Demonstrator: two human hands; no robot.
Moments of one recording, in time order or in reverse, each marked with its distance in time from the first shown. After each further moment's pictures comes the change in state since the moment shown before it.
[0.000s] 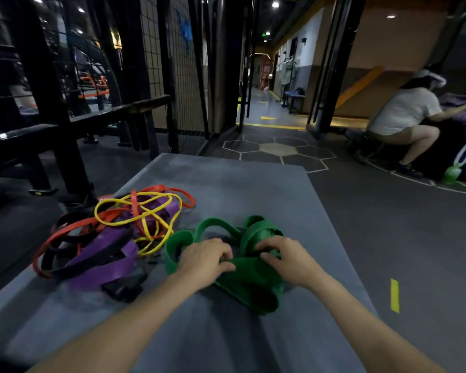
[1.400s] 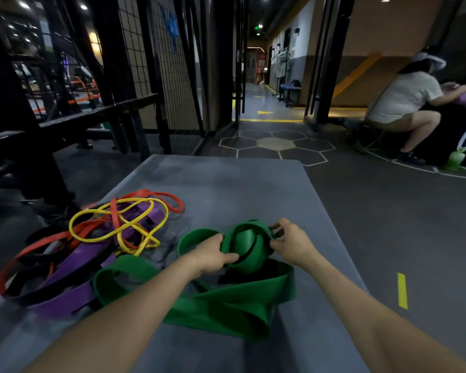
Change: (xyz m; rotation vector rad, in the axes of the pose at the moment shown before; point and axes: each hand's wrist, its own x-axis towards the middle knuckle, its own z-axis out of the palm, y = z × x) left_hand 0.070 -0.001 0.039 -0.618 -0.259 -0.342; right_hand 0.063 0.068 0.005 0.158 0.055 0.333
